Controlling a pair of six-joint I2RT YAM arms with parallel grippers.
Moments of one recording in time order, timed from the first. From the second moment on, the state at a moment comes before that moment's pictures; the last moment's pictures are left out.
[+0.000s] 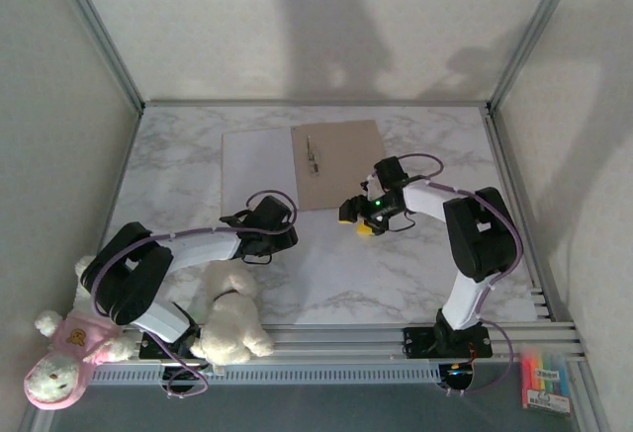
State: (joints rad) left arm -0.67 1.54 0.71 -0.24 -0.05 -0.98; right arm 0.40 1.78 0.98 -0.45 -0.63 0.52
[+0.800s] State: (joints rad) left arm -0.70 1.60 0.77 -0.24 -0.07 -0.96; right arm 0.40 1.49 0.70 -0.46 -0.62 0.59
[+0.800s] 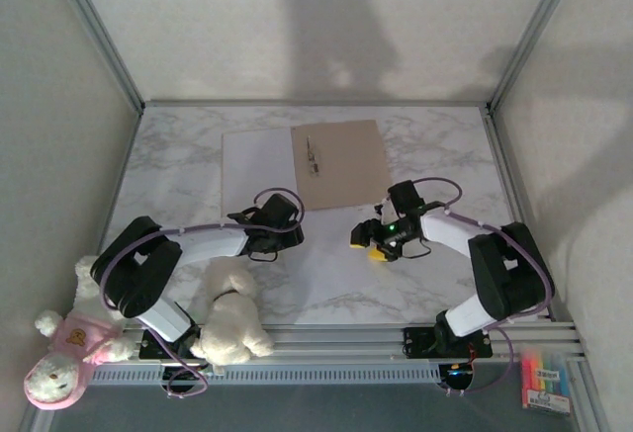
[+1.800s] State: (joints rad) left arm -0.78 1.87 1.09 -0.24 -0.06 -0.88; right arm 0.22 1.20 0.61 -0.57 -0.50 0.61
